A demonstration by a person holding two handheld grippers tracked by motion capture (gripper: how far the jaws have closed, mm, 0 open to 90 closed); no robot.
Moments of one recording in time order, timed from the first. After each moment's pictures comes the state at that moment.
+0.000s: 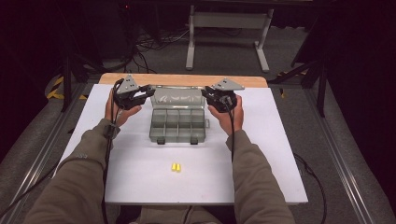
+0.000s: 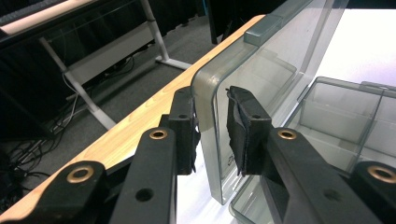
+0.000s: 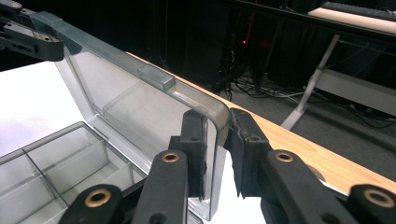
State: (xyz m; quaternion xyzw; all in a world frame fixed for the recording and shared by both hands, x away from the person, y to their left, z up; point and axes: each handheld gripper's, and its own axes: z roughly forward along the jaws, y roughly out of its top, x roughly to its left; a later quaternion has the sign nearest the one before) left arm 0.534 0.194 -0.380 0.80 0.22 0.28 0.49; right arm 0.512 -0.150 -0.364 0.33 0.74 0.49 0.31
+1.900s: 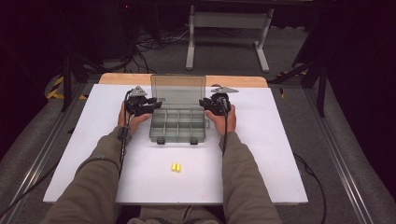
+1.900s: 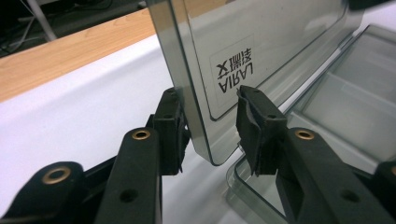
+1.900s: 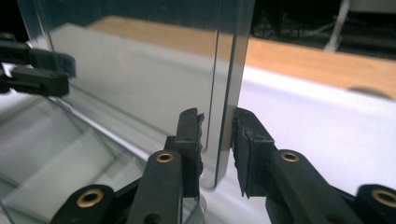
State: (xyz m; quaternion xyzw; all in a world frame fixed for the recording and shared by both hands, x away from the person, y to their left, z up) left arm 0.571 0.181 -0.456 0.80 0.33 0.17 0.48; right arm 0.558 -0.153 -0.437 0.43 0.74 0.47 0.20
